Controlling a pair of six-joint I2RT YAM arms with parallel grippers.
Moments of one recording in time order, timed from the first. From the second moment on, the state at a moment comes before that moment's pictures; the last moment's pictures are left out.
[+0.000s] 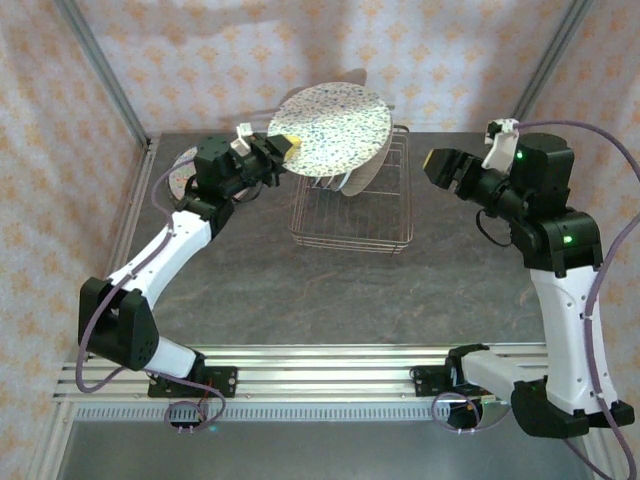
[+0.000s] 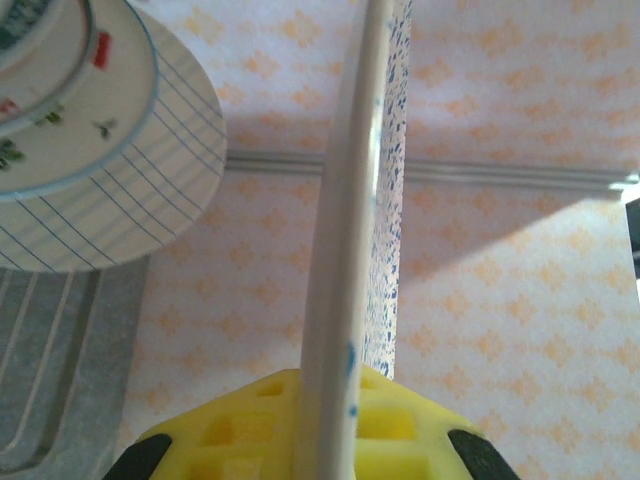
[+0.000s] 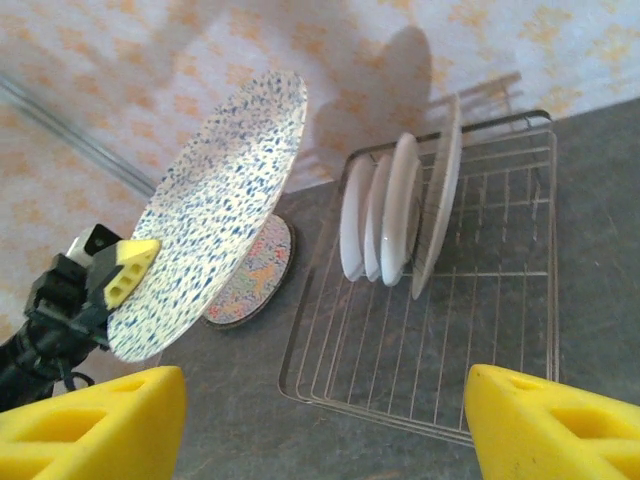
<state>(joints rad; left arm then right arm) -0.25 1.44 1.17 0.23 0.52 -1.58 0.18 1.07 1.65 -0.95 -0.29 0.47</state>
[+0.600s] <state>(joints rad) 0.03 1.30 0.98 0.16 0.49 -1.48 0.46 1.06 1.57 -0.79 -0.16 0.29</state>
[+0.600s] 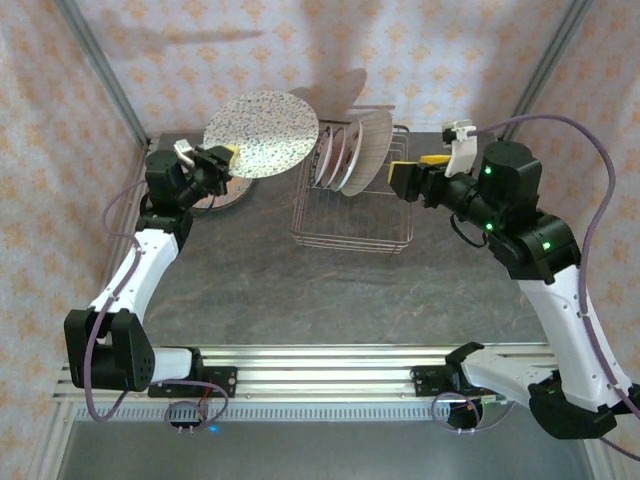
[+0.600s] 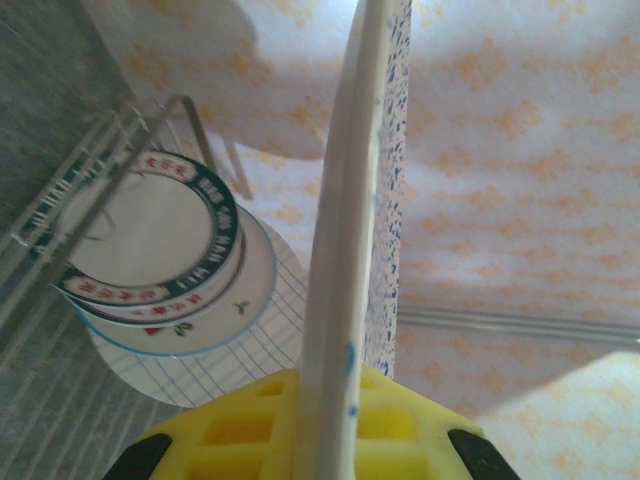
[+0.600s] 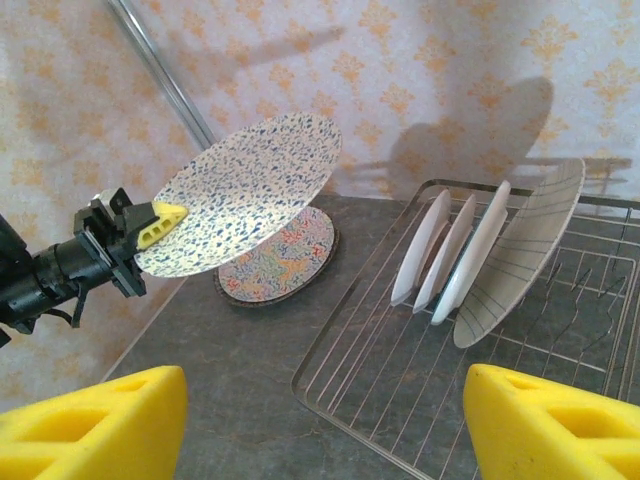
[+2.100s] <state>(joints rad) 0.23 1.56 0.75 0.52 0.26 -1.38 0.70 1.14 1.47 -0.64 -0.04 0.18</state>
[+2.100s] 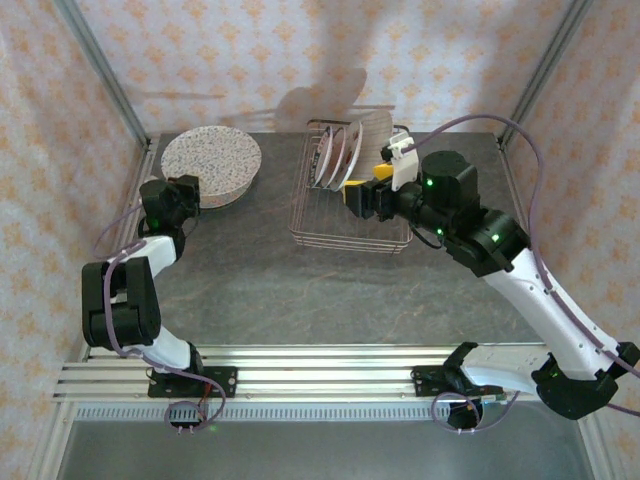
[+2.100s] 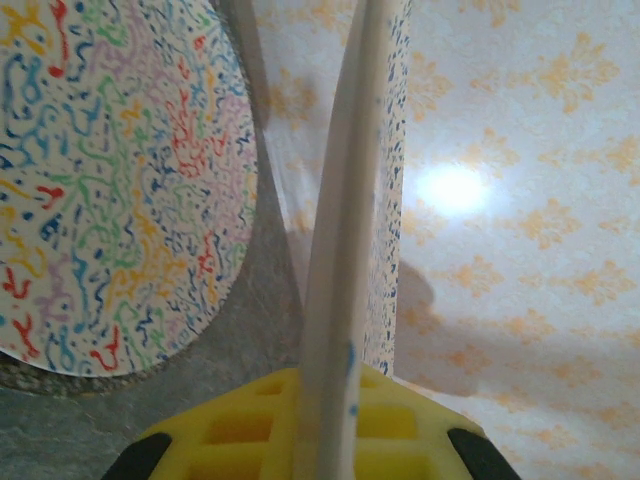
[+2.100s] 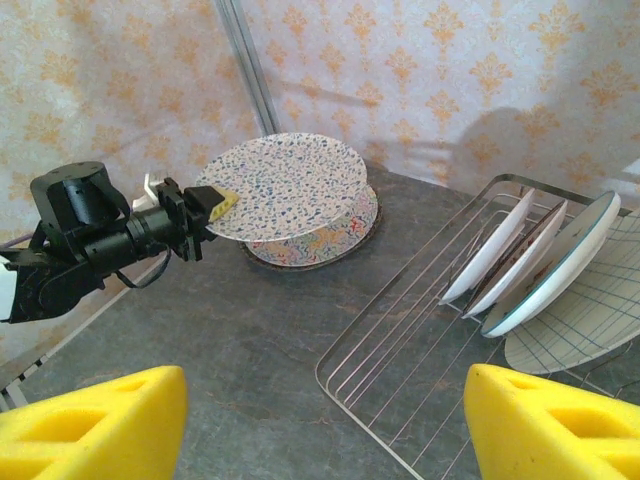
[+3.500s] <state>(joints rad) 0.30 1.87 0.85 0.64 0.26 -1.35 0.71 1.17 1.47 -0.64 -0.02 0.18</state>
